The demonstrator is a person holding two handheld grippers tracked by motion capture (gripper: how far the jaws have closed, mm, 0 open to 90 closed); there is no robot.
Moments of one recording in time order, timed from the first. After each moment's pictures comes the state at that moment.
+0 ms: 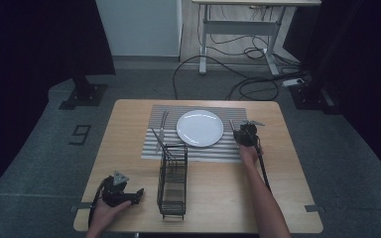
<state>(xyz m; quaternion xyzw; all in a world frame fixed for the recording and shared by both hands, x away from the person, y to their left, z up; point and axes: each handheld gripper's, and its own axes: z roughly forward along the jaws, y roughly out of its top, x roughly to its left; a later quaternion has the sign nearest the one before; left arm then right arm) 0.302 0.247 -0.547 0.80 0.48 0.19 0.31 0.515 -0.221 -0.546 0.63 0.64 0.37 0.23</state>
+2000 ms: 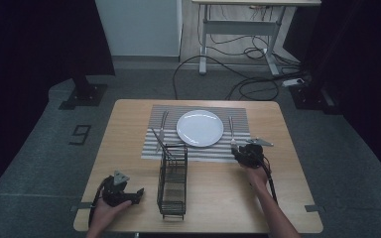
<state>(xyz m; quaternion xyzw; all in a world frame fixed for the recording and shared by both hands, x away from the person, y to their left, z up) 0.303 0.246 -0.547 0.80 0.48 0.19 0.31 0.422 -0.227 -0.537 0.54 0.69 0.43 0.20</state>
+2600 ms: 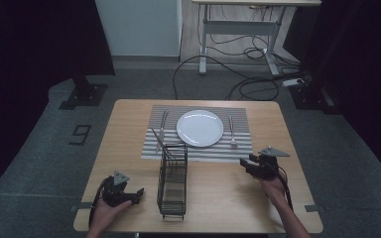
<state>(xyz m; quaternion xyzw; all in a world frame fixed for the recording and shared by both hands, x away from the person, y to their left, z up) 0.302 0.246 -0.547 0.79 0.49 0.19 0.31 0.371 -0.261 -0.520 0.48 0.73 0.44 0.20</state>
